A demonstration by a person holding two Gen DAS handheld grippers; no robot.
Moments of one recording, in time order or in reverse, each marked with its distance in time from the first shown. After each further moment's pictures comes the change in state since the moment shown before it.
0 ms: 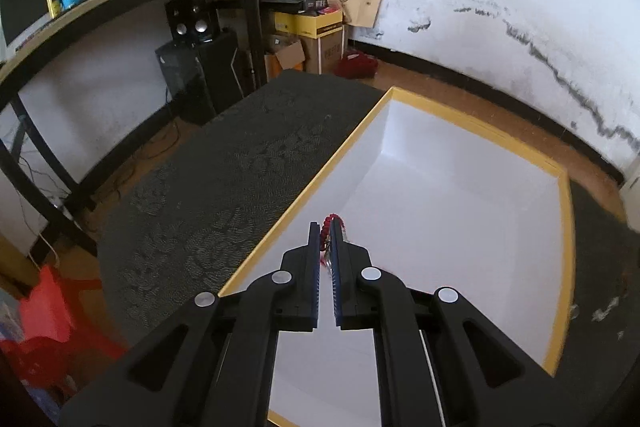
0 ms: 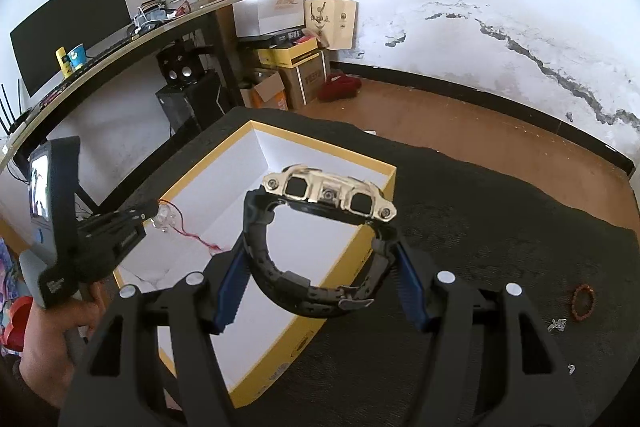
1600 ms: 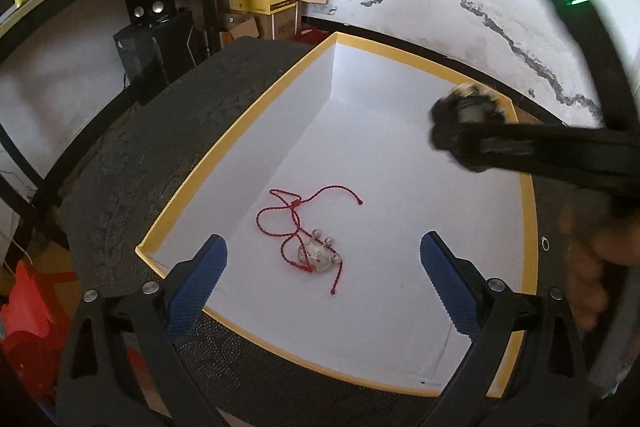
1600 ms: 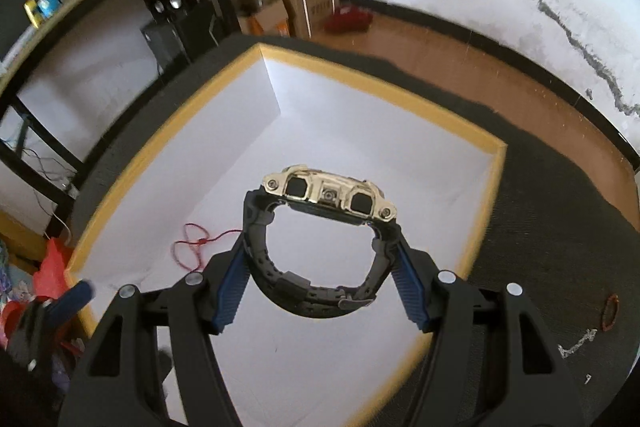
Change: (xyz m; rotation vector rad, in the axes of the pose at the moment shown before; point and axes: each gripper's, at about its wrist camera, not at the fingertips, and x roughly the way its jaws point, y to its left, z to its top) left arm -0.018 -0.003 -0.049 0.049 0.067 -0.177; right arm 0.135 0.042 0.017 -0.041 0.280 -0.043
